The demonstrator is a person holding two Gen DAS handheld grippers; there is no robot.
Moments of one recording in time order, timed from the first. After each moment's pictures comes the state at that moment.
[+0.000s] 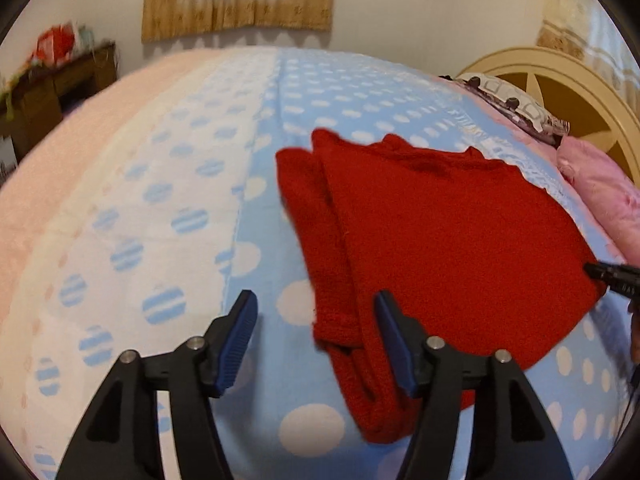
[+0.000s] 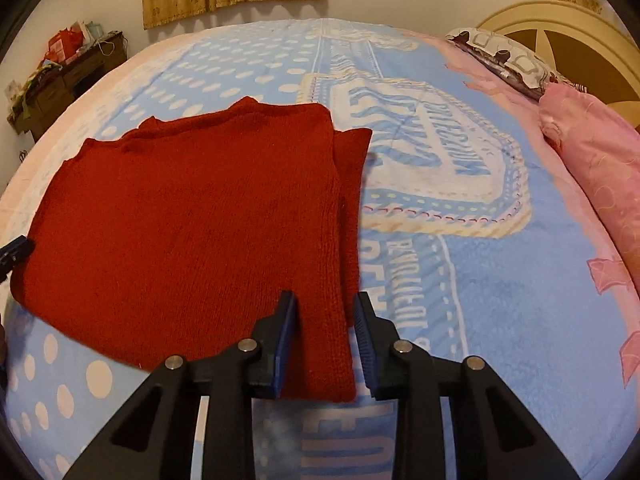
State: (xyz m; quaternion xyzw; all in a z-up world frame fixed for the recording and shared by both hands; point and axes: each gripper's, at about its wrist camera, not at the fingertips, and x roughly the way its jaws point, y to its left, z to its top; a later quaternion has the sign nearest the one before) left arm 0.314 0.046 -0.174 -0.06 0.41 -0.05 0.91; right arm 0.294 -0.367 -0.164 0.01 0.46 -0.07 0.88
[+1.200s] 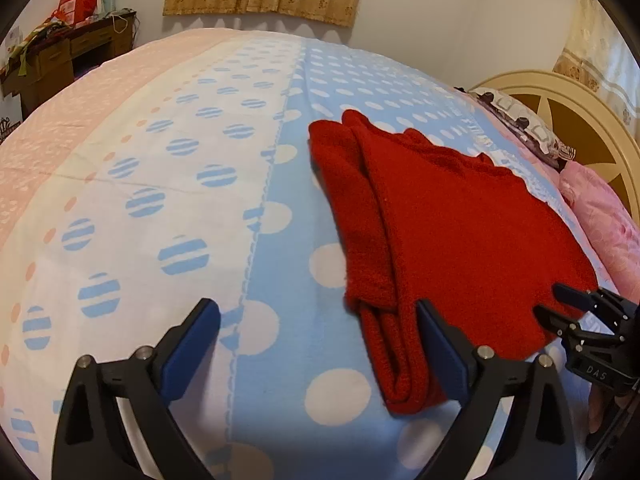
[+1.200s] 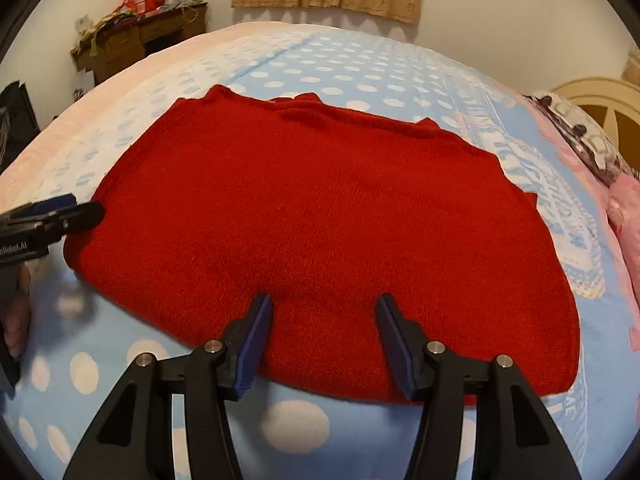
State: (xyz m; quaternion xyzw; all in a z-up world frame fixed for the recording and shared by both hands) left arm 0.288 0.064 -0.191 -0.11 0.42 -0.04 0.90; right arm 0.306 -0.215 -0.178 -0.07 0.44 0.02 0.89
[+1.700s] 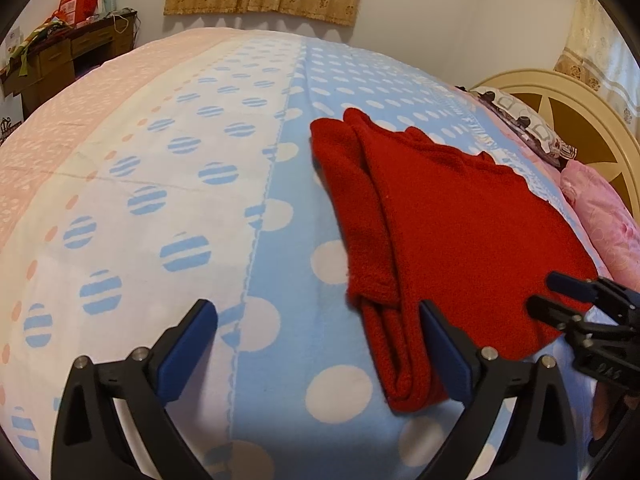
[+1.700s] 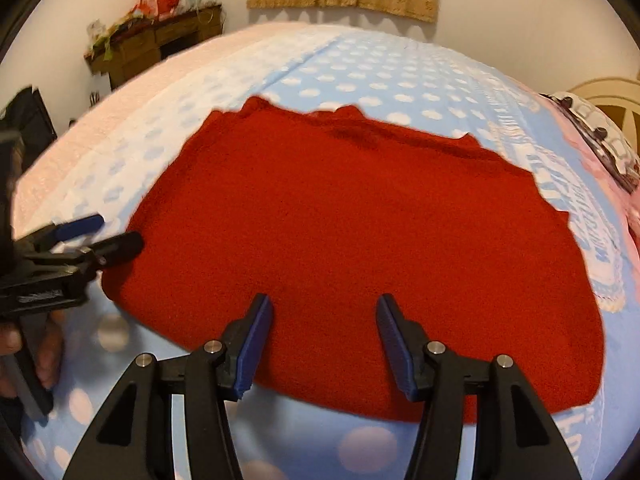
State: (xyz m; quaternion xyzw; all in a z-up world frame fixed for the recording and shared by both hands) left arm 0.287 0.066 -0.191 -0.11 0.42 -0.04 0.90; right arm 0.317 -0.174 -0.175 -0.07 0.45 0.05 0.89
